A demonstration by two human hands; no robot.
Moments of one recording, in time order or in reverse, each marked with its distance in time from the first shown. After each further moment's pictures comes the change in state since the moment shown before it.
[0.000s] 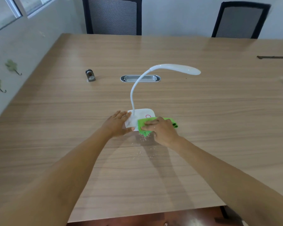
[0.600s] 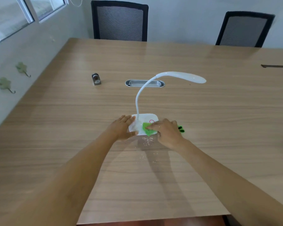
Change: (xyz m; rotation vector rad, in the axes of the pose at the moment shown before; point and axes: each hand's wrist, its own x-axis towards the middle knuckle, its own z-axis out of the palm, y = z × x) left_hand 0.003 0.000 -0.001 -0.021 -0.002 0.003; right_hand 0.005 -0.003 -0.015 0.028 0.052 0.085
